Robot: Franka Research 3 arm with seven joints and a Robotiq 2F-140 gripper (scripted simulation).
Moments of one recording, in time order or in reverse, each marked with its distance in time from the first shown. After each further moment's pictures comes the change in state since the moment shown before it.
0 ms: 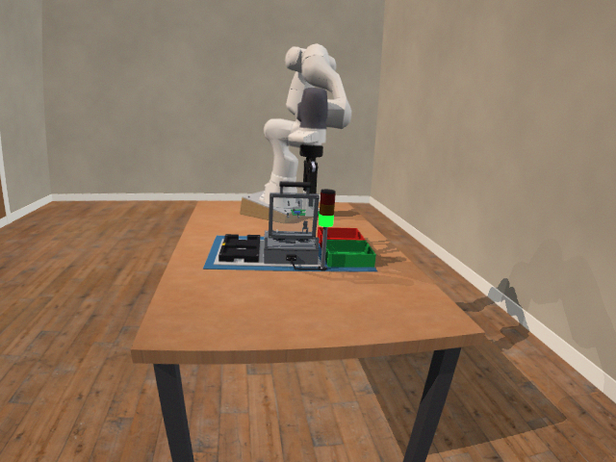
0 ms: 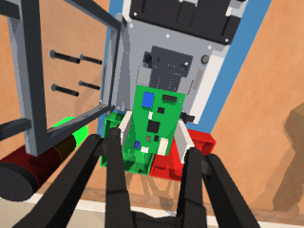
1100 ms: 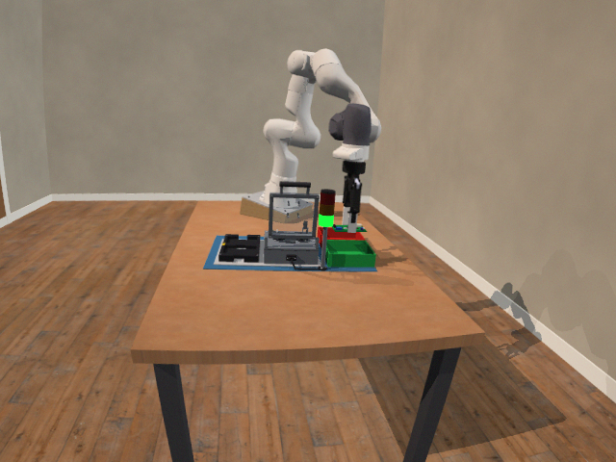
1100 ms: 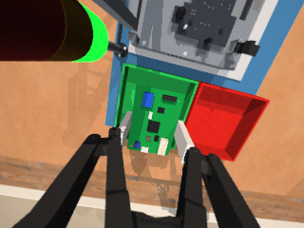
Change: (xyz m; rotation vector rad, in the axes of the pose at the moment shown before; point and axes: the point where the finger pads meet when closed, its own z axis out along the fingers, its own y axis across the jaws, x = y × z) arm -0.136 -0.040 0.043 0.004 0.001 0.004
